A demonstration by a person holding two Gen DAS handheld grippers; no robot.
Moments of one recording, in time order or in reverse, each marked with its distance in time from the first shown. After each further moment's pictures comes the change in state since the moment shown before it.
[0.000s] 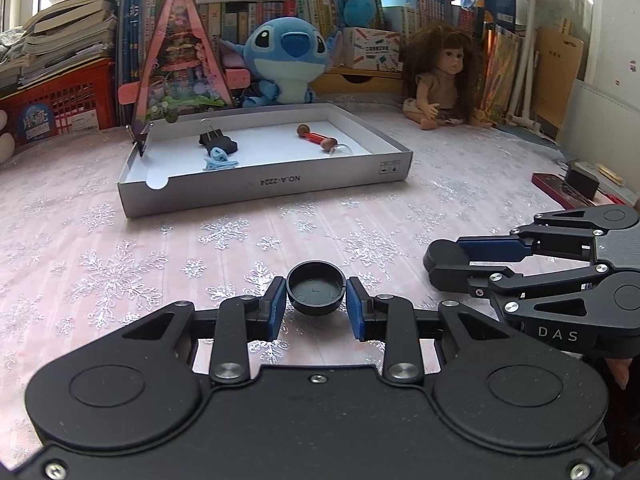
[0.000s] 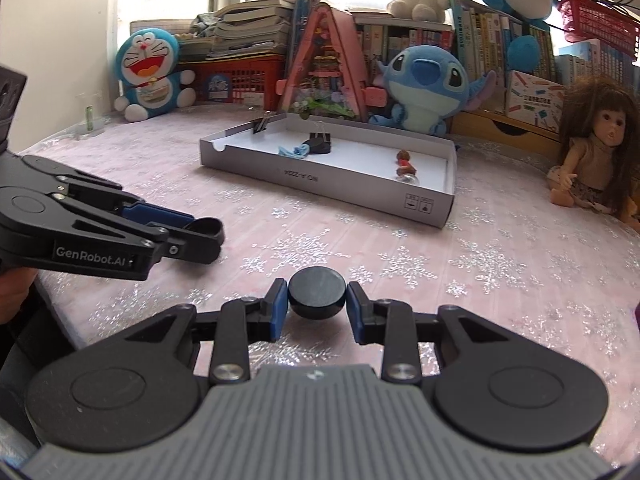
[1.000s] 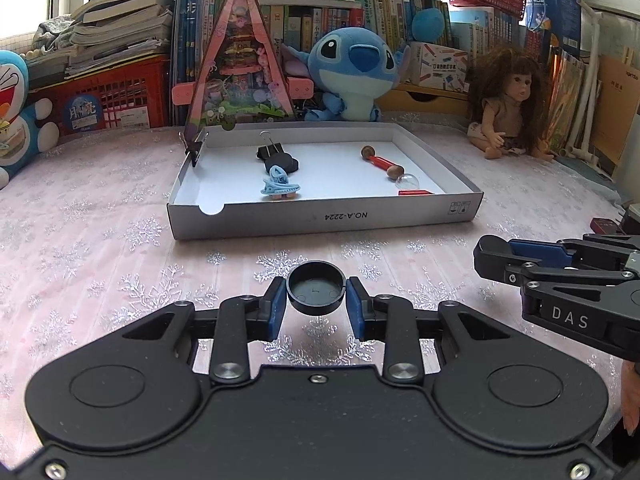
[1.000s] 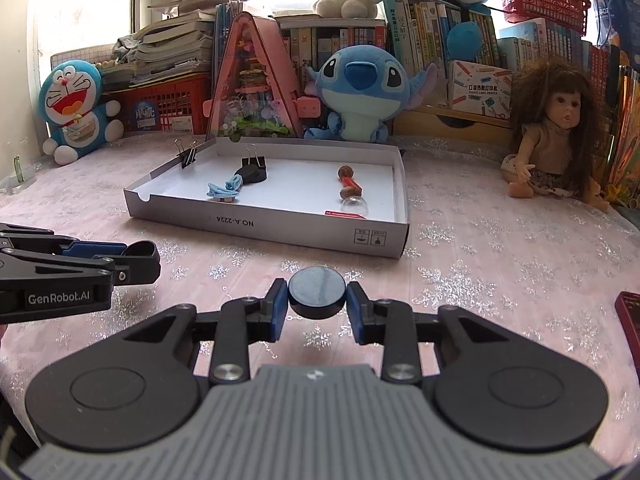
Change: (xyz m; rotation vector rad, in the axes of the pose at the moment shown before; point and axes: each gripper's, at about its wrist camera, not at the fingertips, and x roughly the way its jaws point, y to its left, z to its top) left arm 0.021 0.022 0.032 -0.098 -0.008 0.141; right arm 0.030 -0.012 0.037 0.140 -0.005 -0.154
